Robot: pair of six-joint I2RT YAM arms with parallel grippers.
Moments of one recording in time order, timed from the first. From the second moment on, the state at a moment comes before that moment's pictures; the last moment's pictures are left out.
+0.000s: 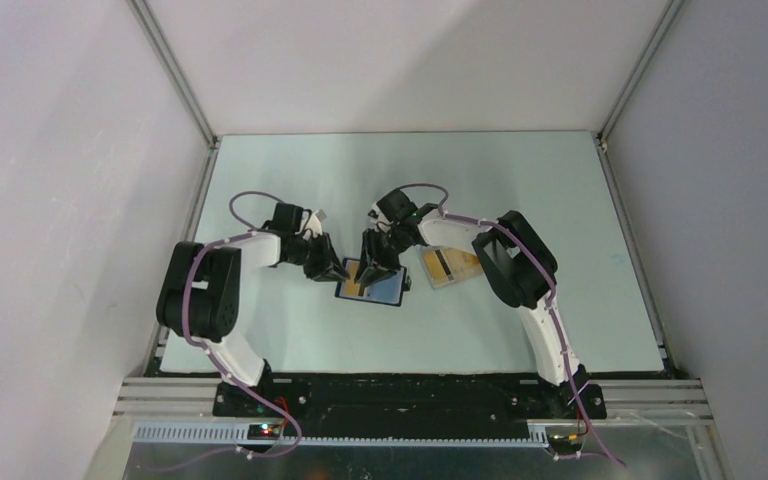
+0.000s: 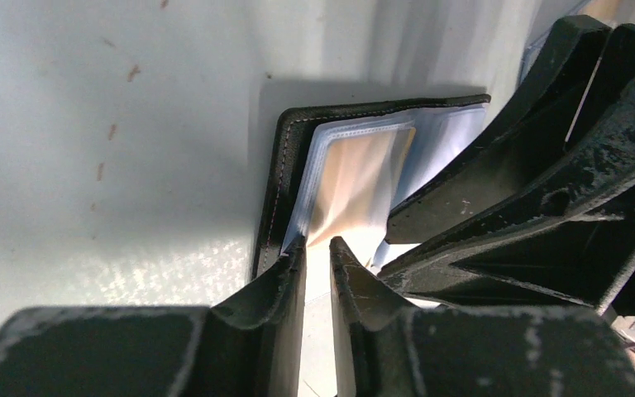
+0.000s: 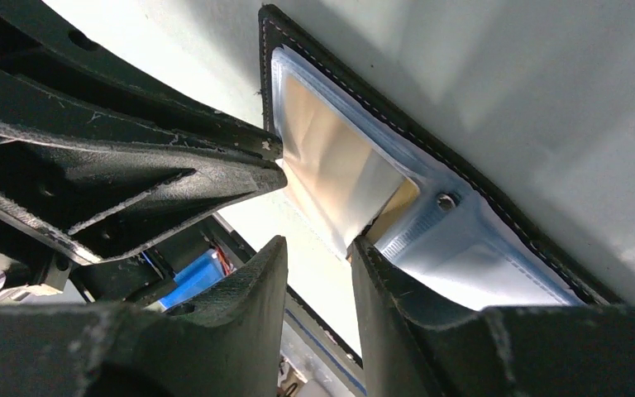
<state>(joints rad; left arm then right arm) -0.17 1.69 0.82 -0.28 0.60 -0.44 0.73 2.22 1.57 -0.41 -0.65 0.76</state>
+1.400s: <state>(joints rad) -0.25 1.72 0.86 -0.23 0.63 -0.49 0.78 2.14 1.62 -0.91 -0.20 0.48</state>
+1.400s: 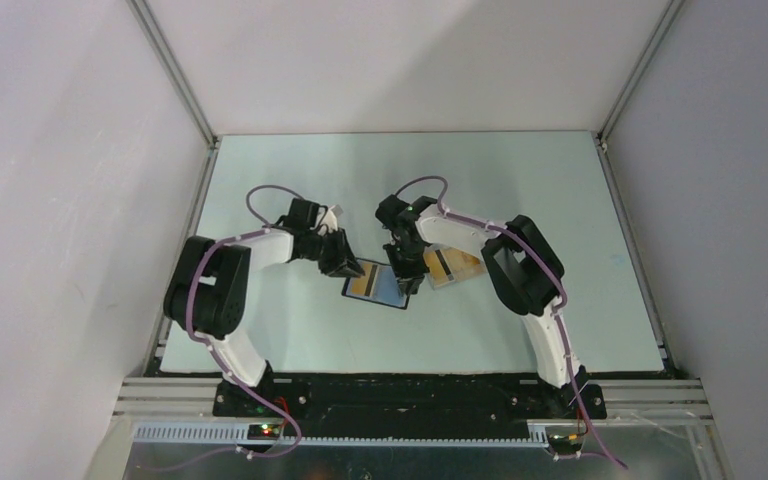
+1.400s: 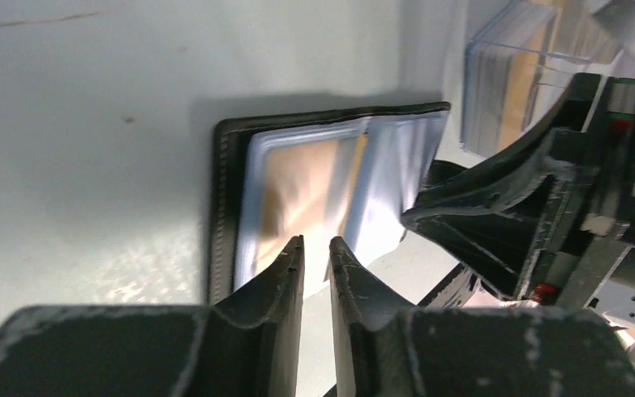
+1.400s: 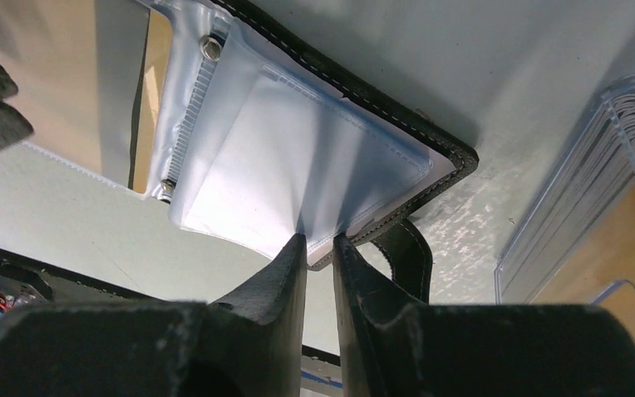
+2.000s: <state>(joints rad) -0.26 1.67 0.88 -0.23 0.63 -0.51 0.77 2.17 1.66 -0.96 -0.24 0.47</state>
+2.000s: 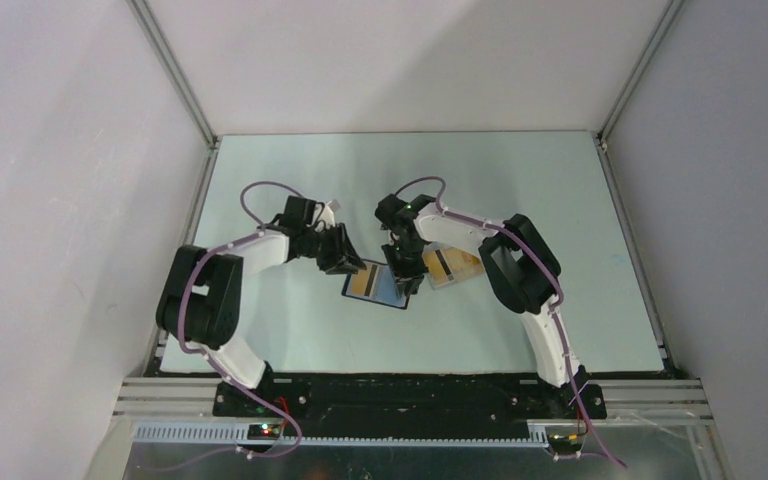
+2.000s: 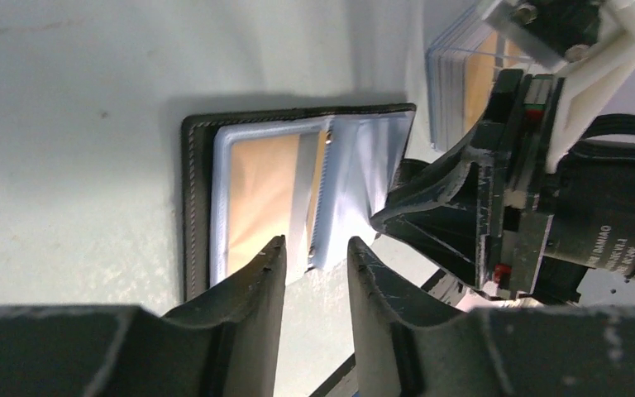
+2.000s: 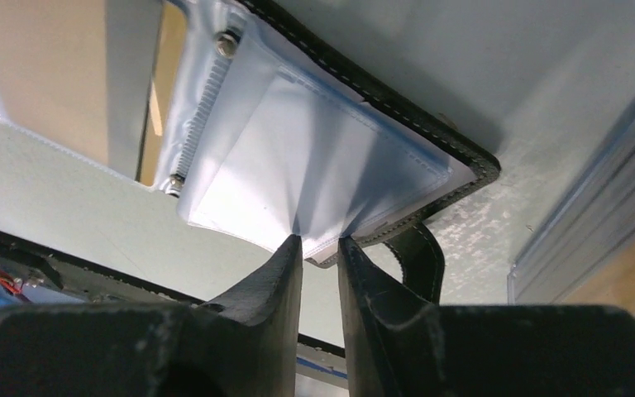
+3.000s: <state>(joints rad) -0.14 1.59 0.75 -0.24 0.57 -0.50 0.73 2.04 1.73 -0.82 -0.31 0.59</state>
